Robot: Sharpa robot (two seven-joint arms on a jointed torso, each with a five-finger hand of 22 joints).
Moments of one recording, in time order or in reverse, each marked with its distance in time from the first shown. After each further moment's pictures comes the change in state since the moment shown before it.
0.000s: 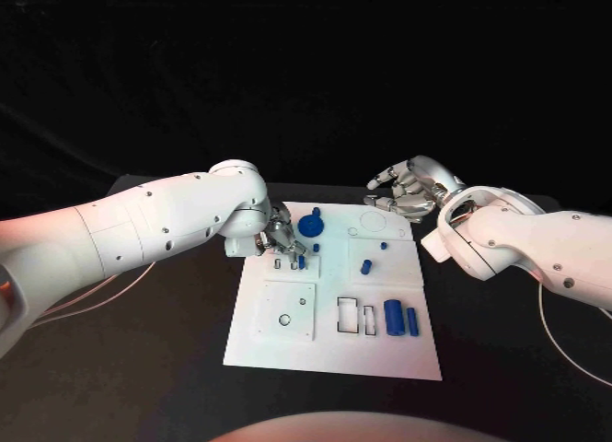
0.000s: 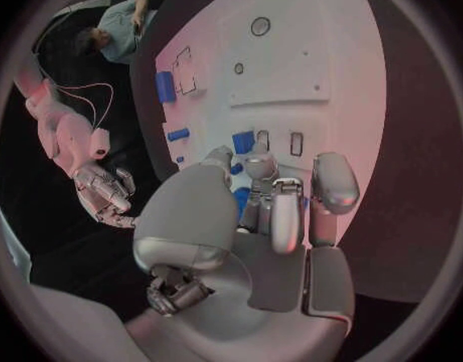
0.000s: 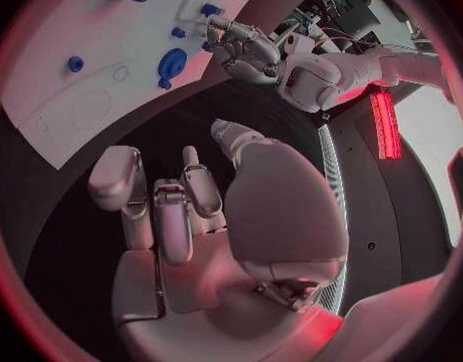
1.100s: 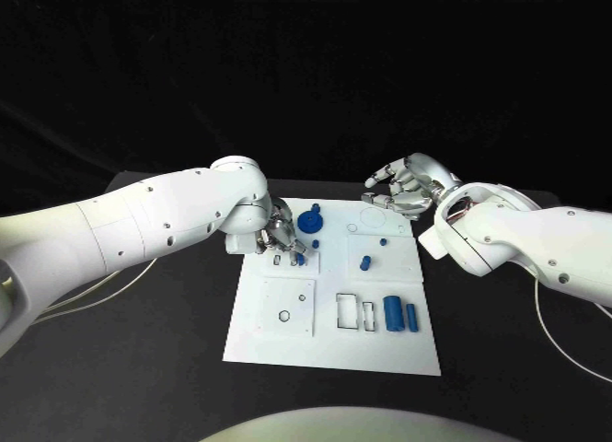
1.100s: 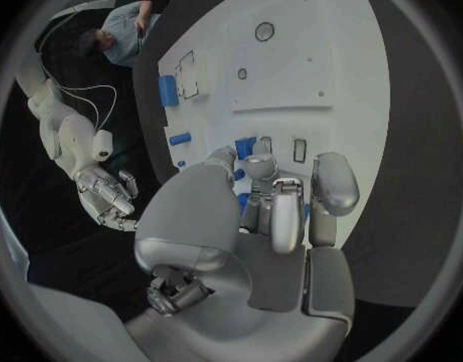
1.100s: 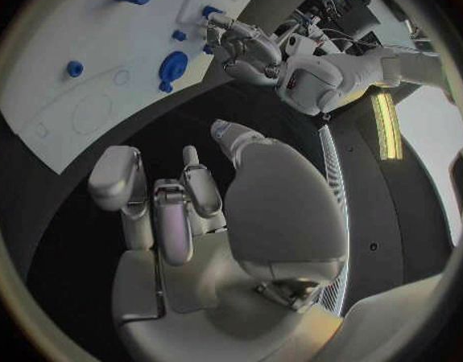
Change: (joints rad) left arm -0.001 0.011 0.000 -0.010 0.017 0.026 0.000; left_hand 0.040 0.011 0.030 0.000 0.008 0.009 -0.009 0.000 0.007 0.000 0.000 0.000 0.005 0.000 0.000 0.000 0.000 0.000 0.000 0.000 0.008 0.013; right arm -0.003 0.010 -0.001 -0.008 0.000 0.005 -0.006; right_hand 0.000 0.000 0.003 0.003 0.000 0.000 0.000 0.007 0.001 0.000 0.000 0.000 0.000 0.000 0.000 0.000 0.000 0.000 0.000 0.000 0.000 0.000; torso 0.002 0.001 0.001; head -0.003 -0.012
